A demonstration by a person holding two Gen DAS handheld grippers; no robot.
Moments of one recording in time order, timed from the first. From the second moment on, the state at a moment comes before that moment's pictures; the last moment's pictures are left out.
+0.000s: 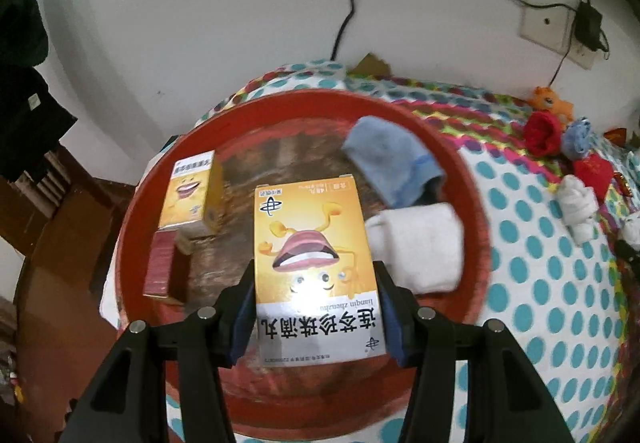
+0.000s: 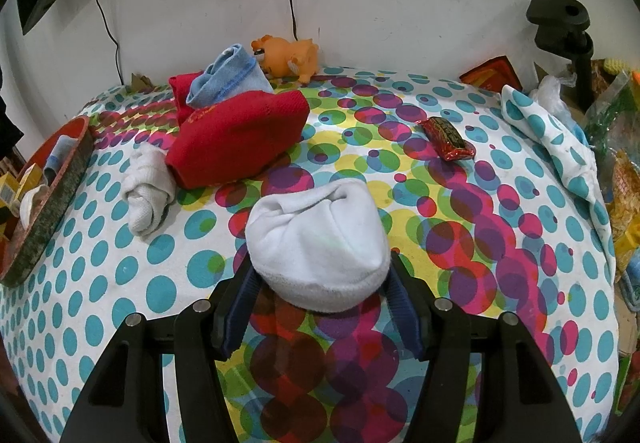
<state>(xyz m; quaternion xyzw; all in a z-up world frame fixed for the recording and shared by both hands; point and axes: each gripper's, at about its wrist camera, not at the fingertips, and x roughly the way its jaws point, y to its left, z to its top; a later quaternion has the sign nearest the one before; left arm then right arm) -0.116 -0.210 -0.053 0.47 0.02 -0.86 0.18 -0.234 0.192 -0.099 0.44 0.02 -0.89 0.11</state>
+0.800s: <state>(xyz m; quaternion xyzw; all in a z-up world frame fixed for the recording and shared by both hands) -0.089 -0.269 -0.089 0.50 0.04 -0.84 0.20 -0.233 0.183 -0.100 0.44 0.05 -0.89 0.10</state>
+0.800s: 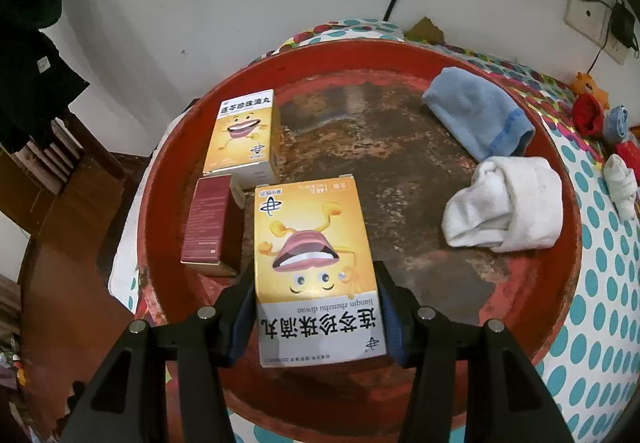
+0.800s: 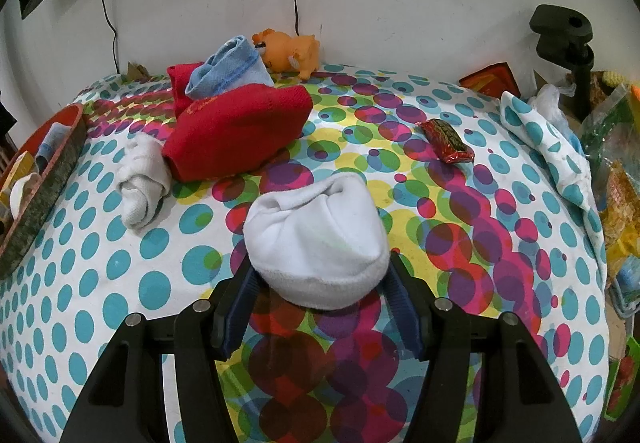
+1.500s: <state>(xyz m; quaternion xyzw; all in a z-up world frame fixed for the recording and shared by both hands) -0.080 -0.304 -0.097 0.50 0.07 -0.84 0.20 -0.233 0.181 -0.100 0.44 0.05 -0.89 0.10</state>
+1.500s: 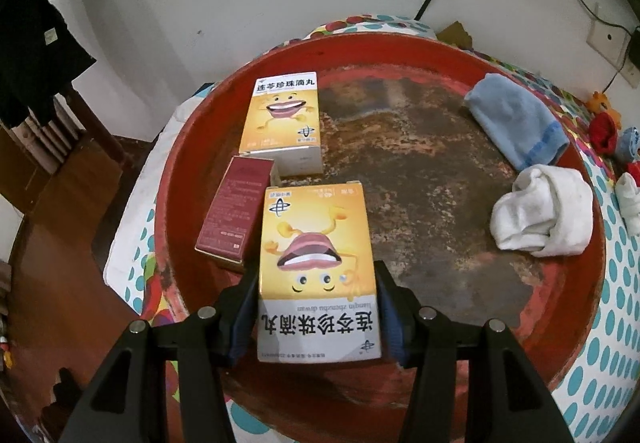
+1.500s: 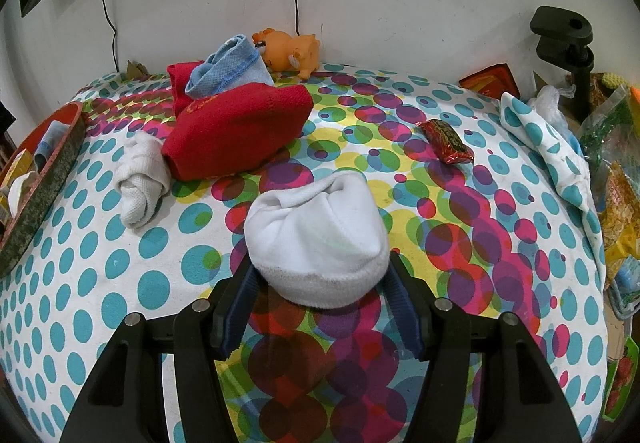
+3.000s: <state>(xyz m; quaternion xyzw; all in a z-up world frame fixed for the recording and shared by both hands) -0.001 -0.295 -0.061 0.37 0.12 -0.90 0.17 -0.230 0.193 -0.092 0.42 0.04 -0.90 0.05</state>
